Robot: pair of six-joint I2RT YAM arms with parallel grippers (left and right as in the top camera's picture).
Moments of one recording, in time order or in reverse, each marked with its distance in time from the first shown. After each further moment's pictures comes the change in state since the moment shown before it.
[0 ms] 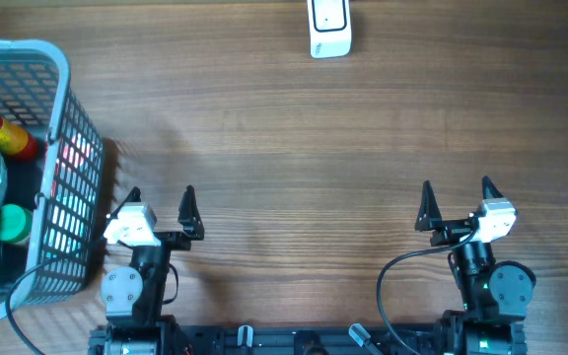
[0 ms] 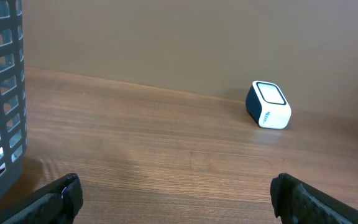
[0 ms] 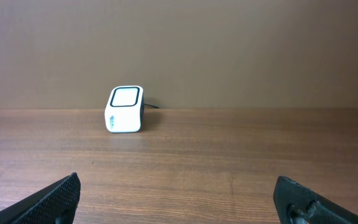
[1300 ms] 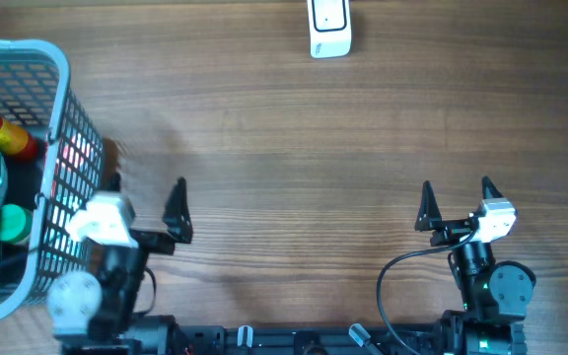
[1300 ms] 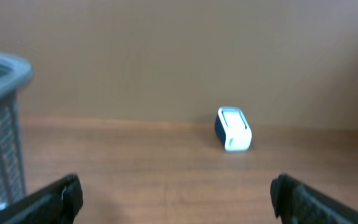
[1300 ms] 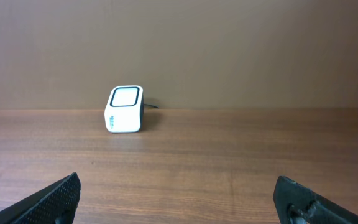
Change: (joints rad) left arm 0.000 0.245 0.550 -0.315 0.085 0.064; right arm 0.000 0.000 0.000 0.000 0.000 0.000
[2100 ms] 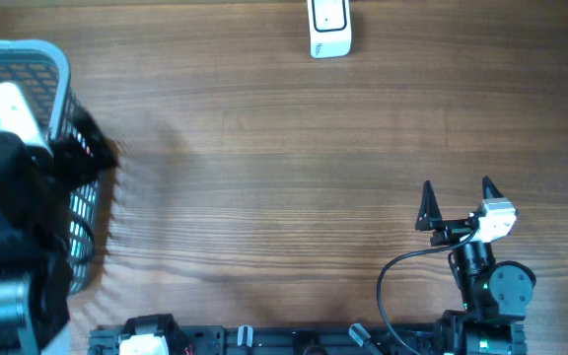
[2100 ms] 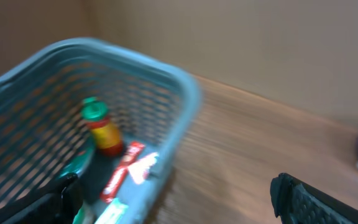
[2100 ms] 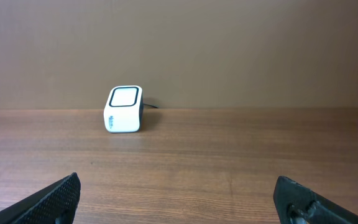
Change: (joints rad) left arm 0.100 0.721 0.925 -0.615 -0.472 -0.050; right arm 0.000 0.000 0.000 0.000 0.004 0.000
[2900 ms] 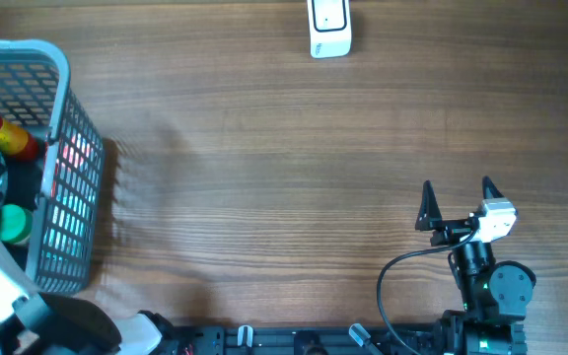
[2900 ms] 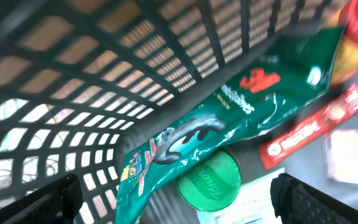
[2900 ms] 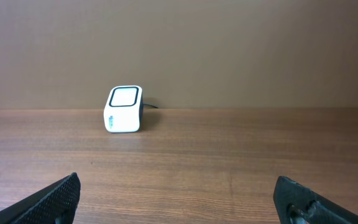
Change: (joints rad) left arm 0.614 0.568 0.013 -0.052 -0.070 0.083; right arm 0.000 0.000 0.000 0.000 0.000 0.000
